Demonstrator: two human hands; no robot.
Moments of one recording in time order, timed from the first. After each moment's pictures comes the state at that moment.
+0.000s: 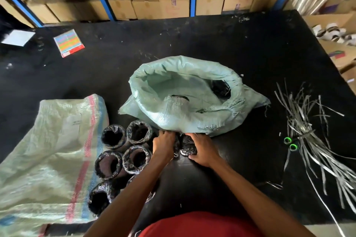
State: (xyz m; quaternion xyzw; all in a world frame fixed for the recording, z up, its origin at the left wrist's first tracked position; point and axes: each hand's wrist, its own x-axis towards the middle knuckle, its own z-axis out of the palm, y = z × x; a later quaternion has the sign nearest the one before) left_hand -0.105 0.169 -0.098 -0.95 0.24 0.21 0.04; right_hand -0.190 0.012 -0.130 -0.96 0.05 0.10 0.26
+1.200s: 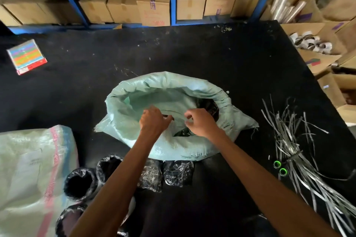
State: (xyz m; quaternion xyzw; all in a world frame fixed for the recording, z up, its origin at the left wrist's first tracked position) left_hand 0.058 0.055 -0.062 -0.97 0.12 0.19 -0.09; right_hand -0.034 -0.107 -0.064 -0.95 0.15 0.11 0.26
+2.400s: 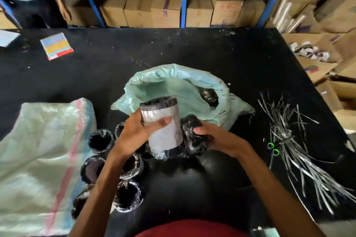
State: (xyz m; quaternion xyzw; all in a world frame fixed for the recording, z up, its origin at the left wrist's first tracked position) left_hand -0.095 0.196 0.081 -0.78 0.15 0.25 -0.56; right_hand -0.190 -0.050 0.014 -0.61 0.18 0.26 0.73
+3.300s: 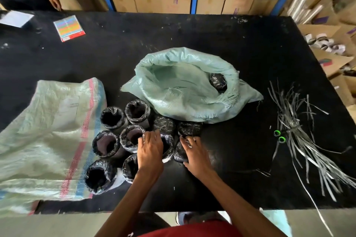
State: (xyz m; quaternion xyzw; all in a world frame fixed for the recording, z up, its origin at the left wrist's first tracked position) left_hand -0.194 0.227 -0.050 -0.97 0.20 0.11 0.03; right_hand -0.259 0.066 -0.134 -0.98 0.06 0.10 0.13
